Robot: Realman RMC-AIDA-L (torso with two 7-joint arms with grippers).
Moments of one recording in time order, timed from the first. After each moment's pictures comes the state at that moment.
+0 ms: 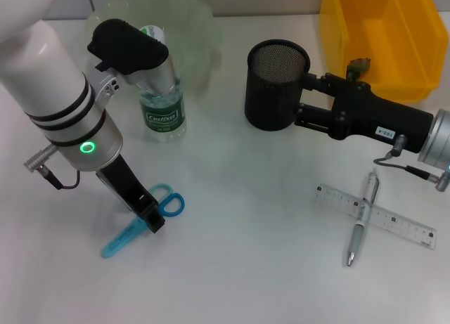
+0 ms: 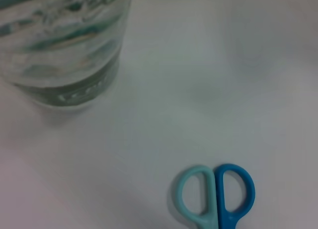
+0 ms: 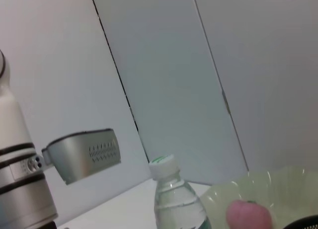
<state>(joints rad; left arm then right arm) -0.77 -2.08 1.51 1.05 2.62 1.60 -2.69 0.53 2.08 -0.80 -0.37 -1.60 -1.42 1.16</state>
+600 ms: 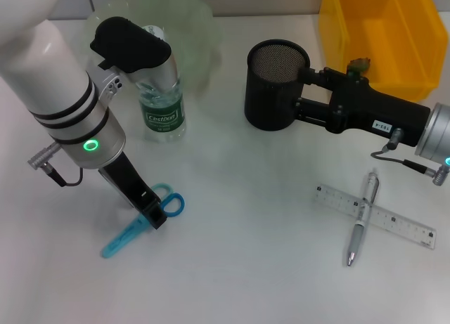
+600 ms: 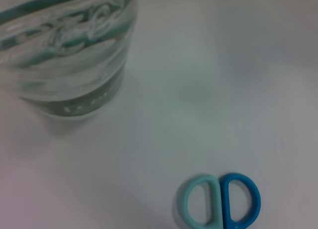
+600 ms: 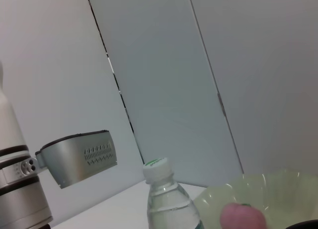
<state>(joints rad) -0.79 -2.08 1.52 1.03 2.62 1.57 -2.69 0.54 2.08 -0.80 -0.37 -1.59 -1.40 1.16</state>
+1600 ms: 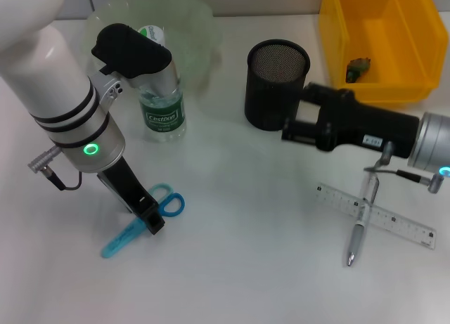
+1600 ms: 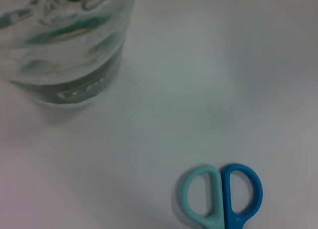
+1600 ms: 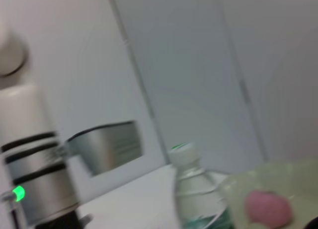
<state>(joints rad) -0.80 -2.08 1.52 0.99 2.62 1.57 -2.68 0.55 2.08 -0.87 -0.38 -1.60 -1.43 1.16</state>
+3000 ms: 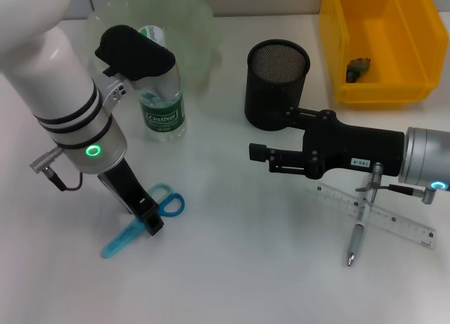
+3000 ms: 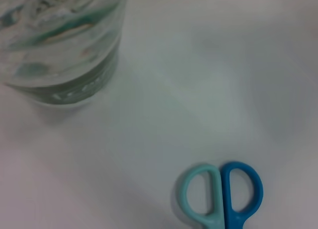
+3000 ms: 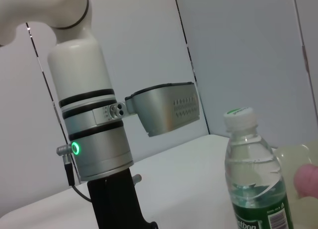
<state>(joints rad) -0.80 -2.08 1.54 0.99 2.62 1.57 -2.69 0.54 2.08 -1.01 -0.41 -1.60 -1.44 1.16</state>
